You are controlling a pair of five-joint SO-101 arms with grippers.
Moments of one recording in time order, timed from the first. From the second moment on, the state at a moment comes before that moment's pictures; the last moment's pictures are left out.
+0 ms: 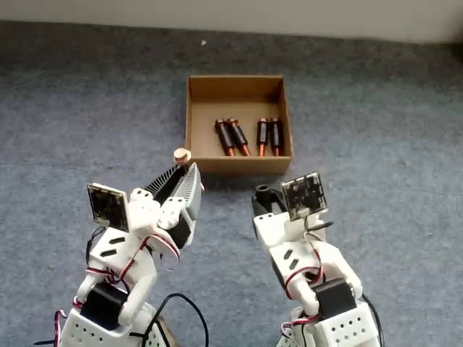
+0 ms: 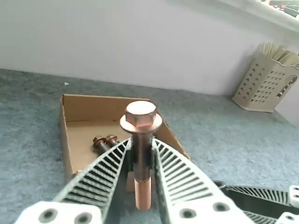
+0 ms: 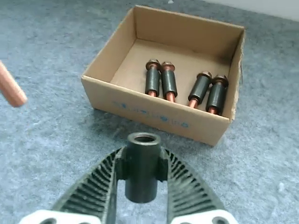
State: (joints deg) left arm 20.0 -103.3 85.5 33.6 23.6; right arm -27.4 -91.3 82.2 43.2 3.1
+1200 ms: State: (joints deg) left arm 26.6 -103.5 85.8 23.3 29.1; right arm -37.6 -104.3 90.5 34.3 10.4
